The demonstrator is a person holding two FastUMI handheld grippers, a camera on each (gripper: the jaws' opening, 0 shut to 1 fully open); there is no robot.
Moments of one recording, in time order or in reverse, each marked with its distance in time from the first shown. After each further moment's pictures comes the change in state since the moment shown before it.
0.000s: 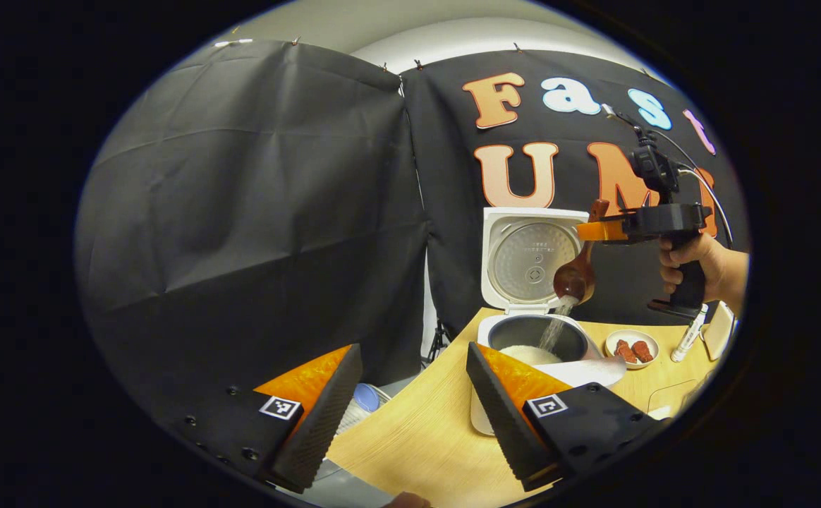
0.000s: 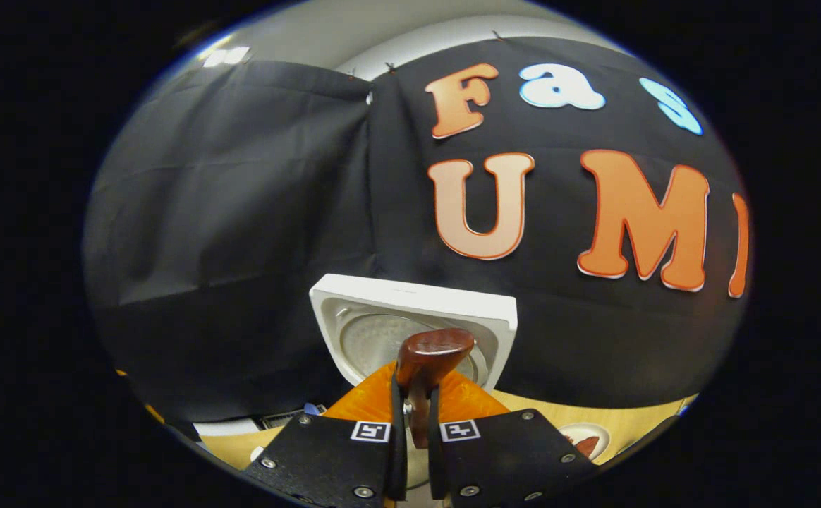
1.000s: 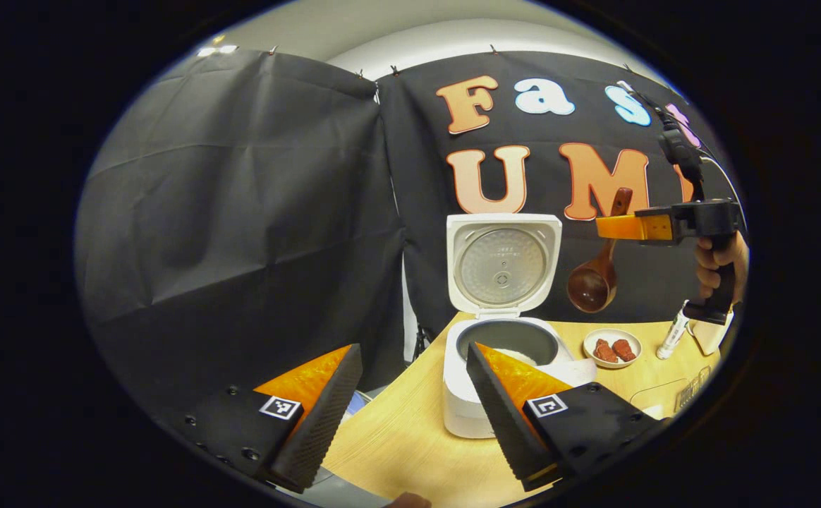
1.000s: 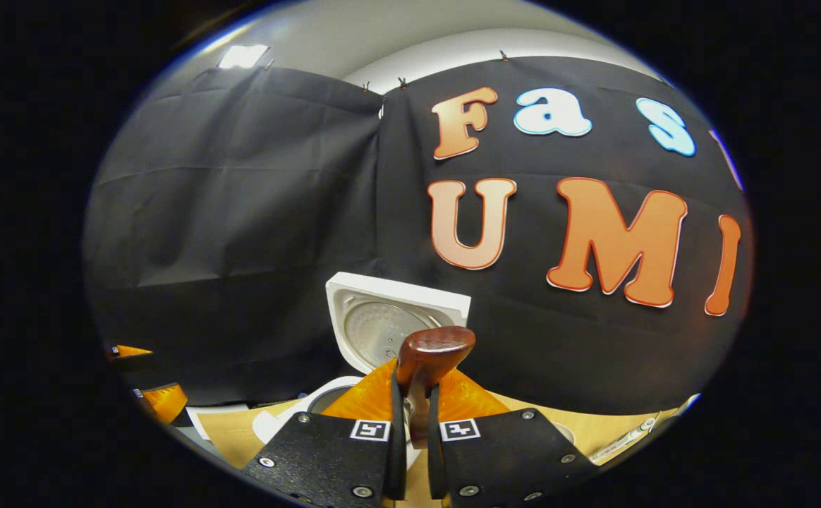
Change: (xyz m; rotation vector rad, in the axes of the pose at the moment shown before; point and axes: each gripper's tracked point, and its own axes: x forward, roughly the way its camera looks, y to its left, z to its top) left arm -0.016 -0.051 0.018 0.034 -0.037 -0.089; right arm -0.114 -0.052 0.005 0.033 -0.014 -0.030
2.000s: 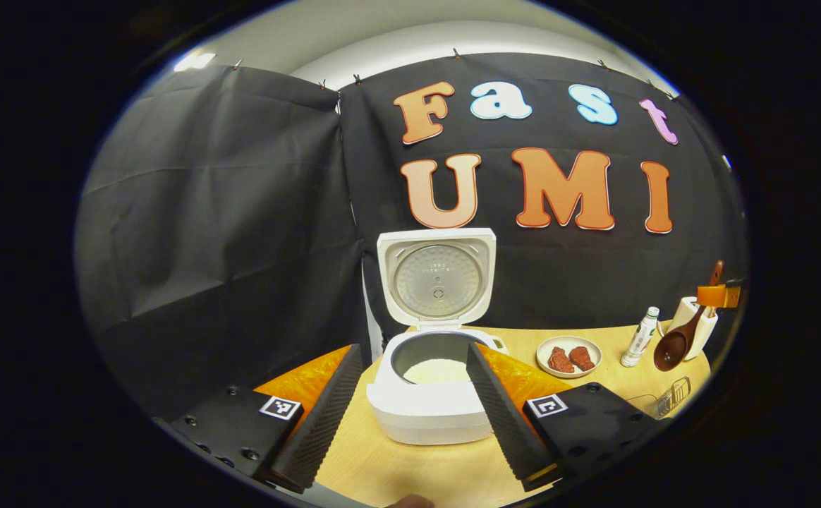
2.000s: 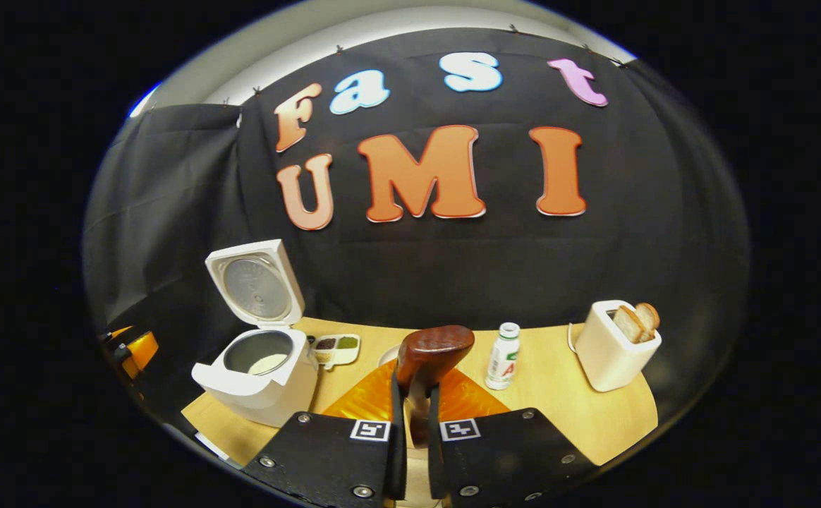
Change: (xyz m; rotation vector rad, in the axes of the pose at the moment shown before) left arm -0.019 -0.100 0.027 0.029 -0.014 -0.103; right arm -0.216 -0.204 -0.121 0.285 0.171 -0.444
